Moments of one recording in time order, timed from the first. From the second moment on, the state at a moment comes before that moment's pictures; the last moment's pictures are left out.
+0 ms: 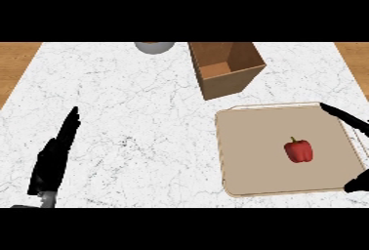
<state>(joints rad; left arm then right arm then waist) 0.01 0.43 -0.22 -1.55 0.06 0.31 0.08 -0.17 -0.82 0.14 -1.24 0.13 0.39 -0.44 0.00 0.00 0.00</state>
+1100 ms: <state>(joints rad) 0.02 0.30 -0.09 -1.52 -0.07 0.20 0.05 -0.13 -0.60 0.04 -1.26 0.42 0.41 -0.32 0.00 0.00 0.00</state>
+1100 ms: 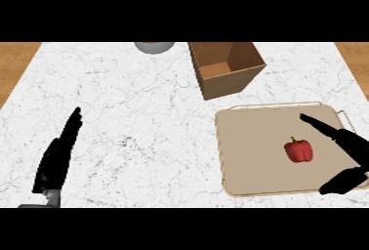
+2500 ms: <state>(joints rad) 0.02 0.21 0.03 -1.57 -0.17 0.06 0.09 -0.20 -0.42 -0.03 -1.10 0.65 0.39 -0.41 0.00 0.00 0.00</state>
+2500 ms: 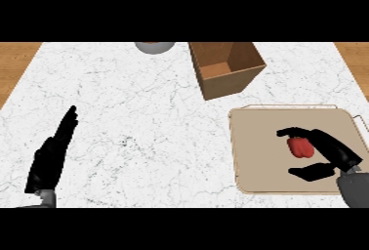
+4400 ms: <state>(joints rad) 0.01 0.19 0.06 -1.56 -0.19 0.04 0.09 -0.35 -0.24 -0.09 -1.70 0.86 0.07 0.39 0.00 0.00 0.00</state>
